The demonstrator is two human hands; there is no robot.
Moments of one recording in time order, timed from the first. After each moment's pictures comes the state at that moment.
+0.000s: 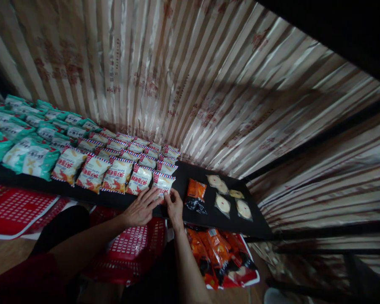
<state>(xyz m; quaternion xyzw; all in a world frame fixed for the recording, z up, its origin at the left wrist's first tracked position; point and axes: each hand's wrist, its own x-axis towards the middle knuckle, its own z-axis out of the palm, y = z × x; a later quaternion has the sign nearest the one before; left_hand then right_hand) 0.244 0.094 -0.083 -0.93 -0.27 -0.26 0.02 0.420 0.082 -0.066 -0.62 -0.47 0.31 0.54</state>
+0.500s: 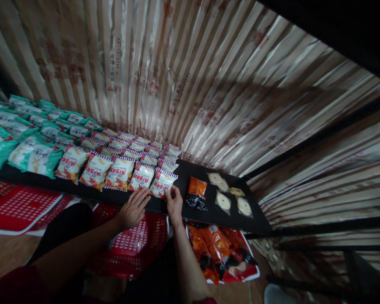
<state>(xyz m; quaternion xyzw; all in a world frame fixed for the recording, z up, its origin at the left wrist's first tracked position) 0.217 0.079 -0.101 -0.89 -0.34 -0.31 0.01 0.409 0.084 -0.068 -0.65 -0.45 0.27 0.55</state>
